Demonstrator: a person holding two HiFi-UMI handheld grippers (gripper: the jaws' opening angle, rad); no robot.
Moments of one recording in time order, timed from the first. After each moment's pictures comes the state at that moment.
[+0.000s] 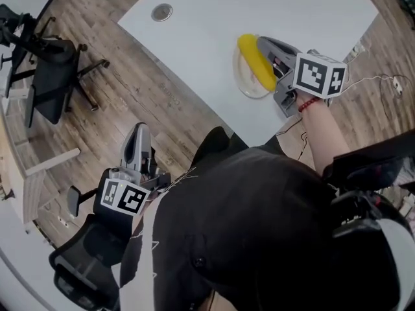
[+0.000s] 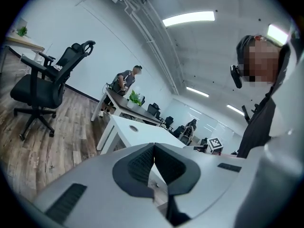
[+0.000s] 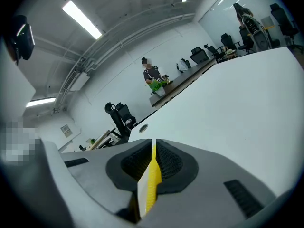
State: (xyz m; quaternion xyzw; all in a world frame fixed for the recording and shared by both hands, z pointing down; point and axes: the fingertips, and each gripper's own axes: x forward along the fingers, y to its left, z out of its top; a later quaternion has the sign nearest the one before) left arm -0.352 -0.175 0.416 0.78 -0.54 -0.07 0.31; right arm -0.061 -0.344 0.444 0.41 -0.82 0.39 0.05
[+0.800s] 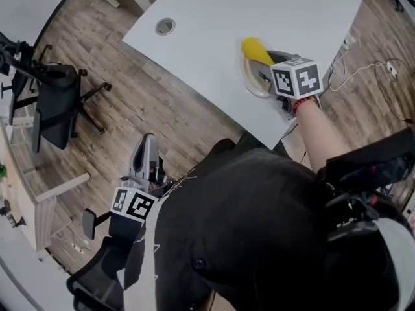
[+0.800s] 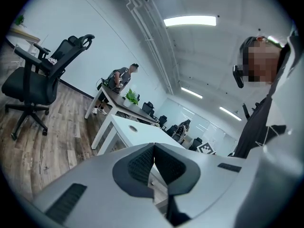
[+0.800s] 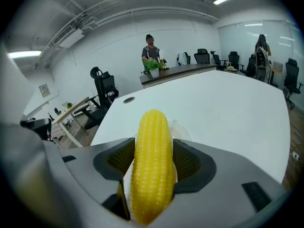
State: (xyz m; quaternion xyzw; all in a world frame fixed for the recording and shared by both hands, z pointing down) left arm -0.382 -0.171 0.423 0.80 -0.50 -0.09 0.32; right arm -0.071 -0.314 0.510 0.47 -0.79 0.30 0.25
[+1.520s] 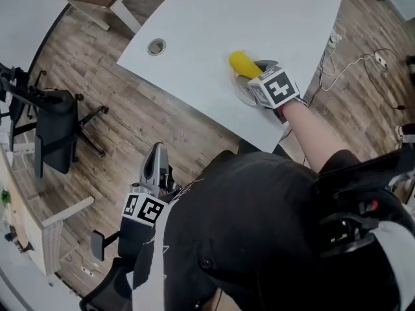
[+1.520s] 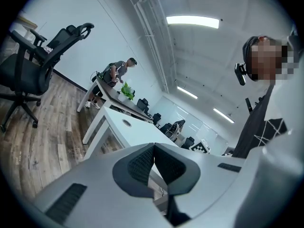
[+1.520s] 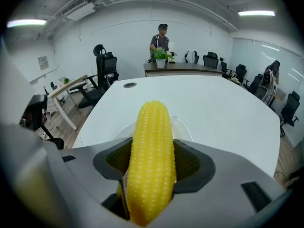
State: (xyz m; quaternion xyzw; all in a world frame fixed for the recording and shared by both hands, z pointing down) left arm -0.361 -0.182 0.438 0.82 -0.45 -0.10 0.34; right arm -0.076 -0.308 0.527 0.47 -0.77 0.23 0.36
